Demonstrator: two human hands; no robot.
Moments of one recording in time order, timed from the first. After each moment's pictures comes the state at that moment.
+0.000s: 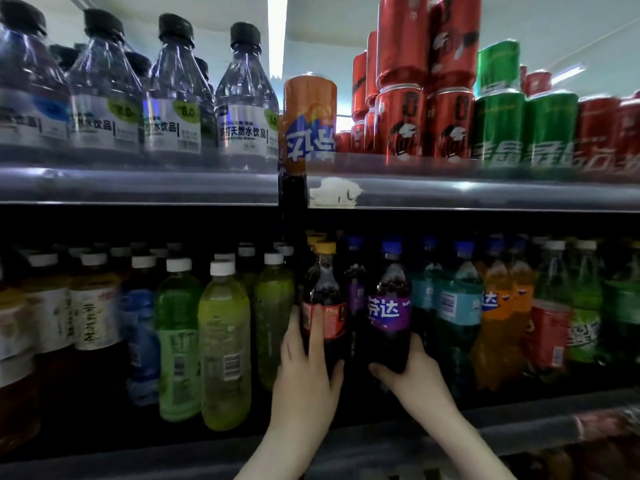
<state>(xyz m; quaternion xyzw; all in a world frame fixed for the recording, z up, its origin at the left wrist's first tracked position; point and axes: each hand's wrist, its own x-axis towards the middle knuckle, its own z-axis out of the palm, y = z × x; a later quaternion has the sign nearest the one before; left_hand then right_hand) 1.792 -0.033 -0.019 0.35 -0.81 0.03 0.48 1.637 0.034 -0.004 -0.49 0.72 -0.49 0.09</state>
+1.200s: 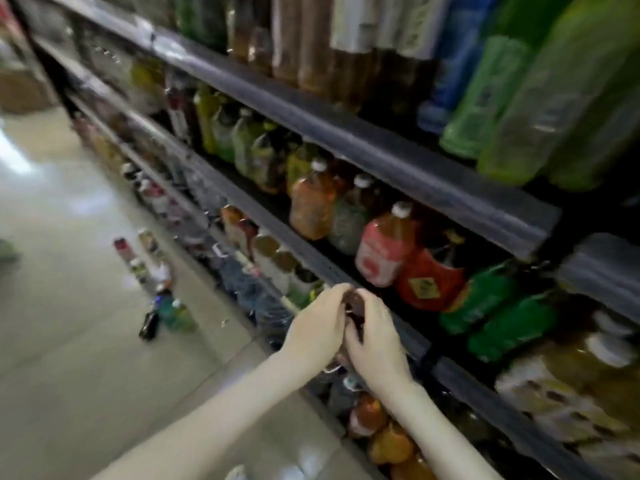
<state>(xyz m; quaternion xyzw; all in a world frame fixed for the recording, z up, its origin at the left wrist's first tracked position) 1.986 0.117 -0.237 0.68 -0.59 -0.21 0.37 1.869 0.092 -0.232 -0.82 0.46 -0.23 0.25</state>
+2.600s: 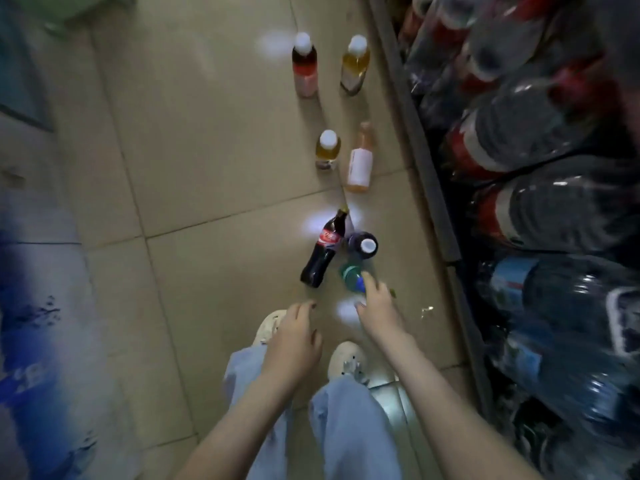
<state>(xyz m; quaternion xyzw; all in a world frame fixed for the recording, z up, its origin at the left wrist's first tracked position) 2.756 0.081 -0.812 0.87 -0.14 -0.44 0.18 2.694 -0.069 -0.870 -0.79 0.39 0.33 0.33</state>
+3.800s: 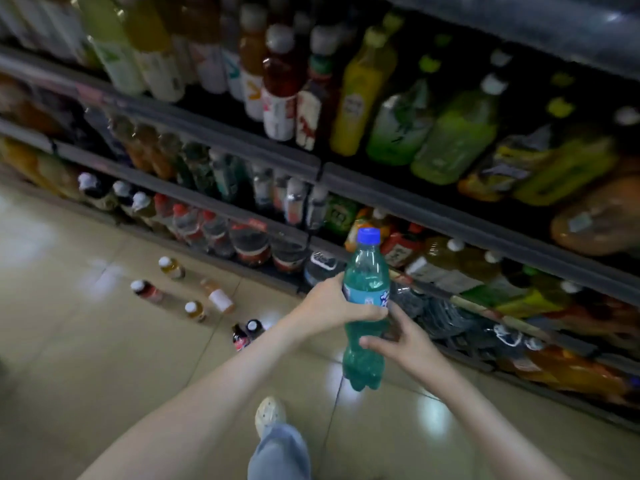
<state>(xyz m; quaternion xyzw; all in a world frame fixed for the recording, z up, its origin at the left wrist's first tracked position) 2.659 -0.040 -0.316 0.55 -0.58 -0.58 0.16 2.491 0.012 -0.321 -0.50 0.62 -0.22 0.56</state>
